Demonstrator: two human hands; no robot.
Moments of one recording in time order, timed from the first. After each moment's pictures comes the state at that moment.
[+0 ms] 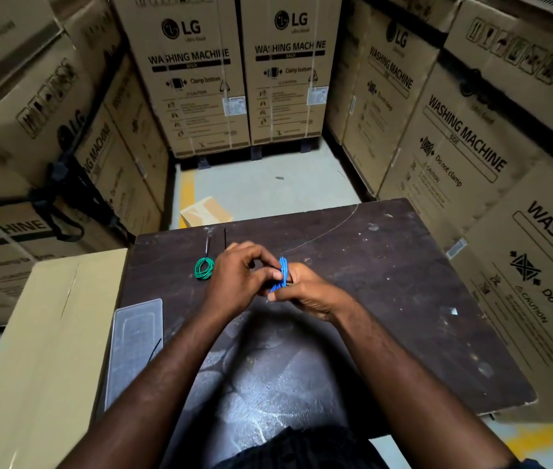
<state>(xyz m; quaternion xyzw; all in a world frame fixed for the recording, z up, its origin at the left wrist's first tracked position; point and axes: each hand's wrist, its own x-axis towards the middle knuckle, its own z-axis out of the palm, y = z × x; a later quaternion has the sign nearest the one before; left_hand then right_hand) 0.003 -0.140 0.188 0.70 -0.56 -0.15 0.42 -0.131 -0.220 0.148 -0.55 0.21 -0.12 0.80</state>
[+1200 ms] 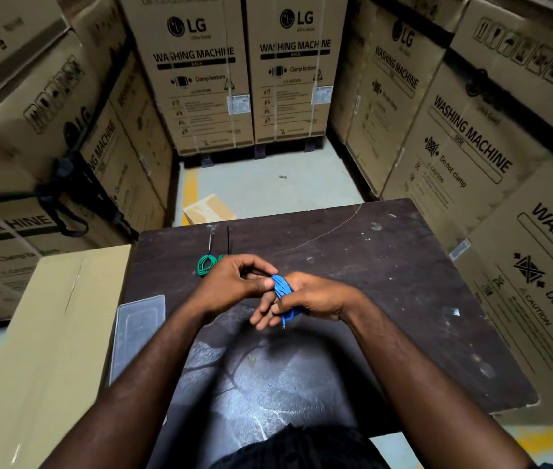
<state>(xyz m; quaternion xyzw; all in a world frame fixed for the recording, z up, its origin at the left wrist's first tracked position) 0.020 -0.126 0.176 0.59 -0.42 -0.50 0.47 -0.143 -0.219 0.166 -0.59 0.11 0.05 0.80</state>
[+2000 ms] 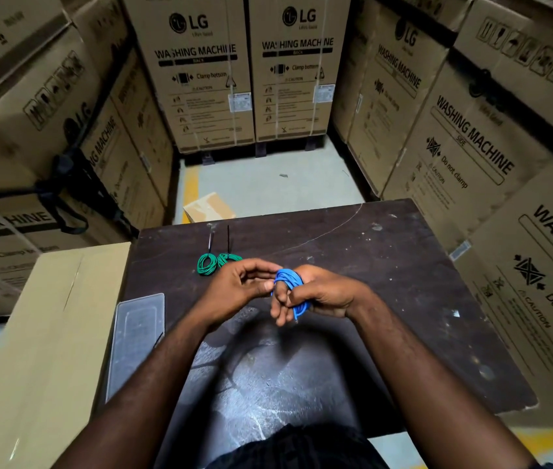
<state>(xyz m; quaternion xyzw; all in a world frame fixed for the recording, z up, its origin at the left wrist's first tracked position) 0.011 -0.123 0.163 0.55 -0.43 -0.49 0.52 -0.152 -0.229 0.172 -0.55 0.09 0.03 0.83</state>
